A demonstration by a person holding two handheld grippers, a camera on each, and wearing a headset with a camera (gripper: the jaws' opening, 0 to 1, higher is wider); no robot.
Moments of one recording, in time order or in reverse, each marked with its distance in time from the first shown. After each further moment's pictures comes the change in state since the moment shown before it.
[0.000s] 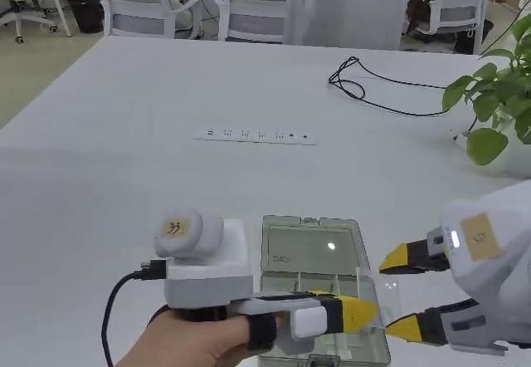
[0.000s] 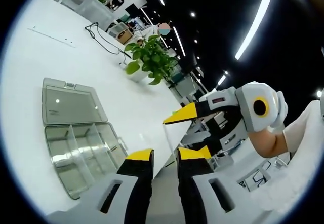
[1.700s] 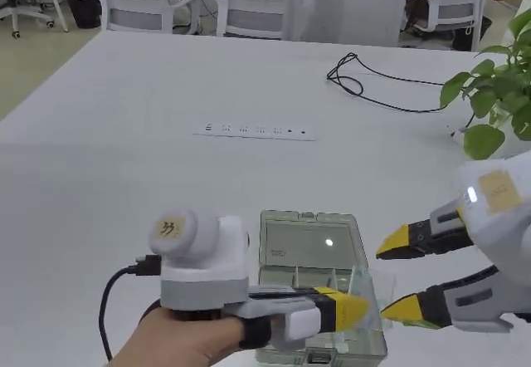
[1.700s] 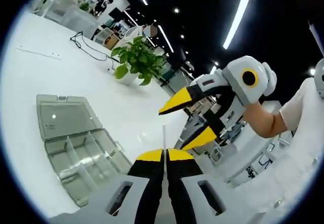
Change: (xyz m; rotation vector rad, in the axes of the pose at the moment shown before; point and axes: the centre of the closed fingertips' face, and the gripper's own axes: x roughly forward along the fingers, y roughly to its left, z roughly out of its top) left arm -0.005 -0.014 -0.005 0.215 0.024 -0.061; right arm -0.018 -0.007 0.011 0.113 -0.097 0.060
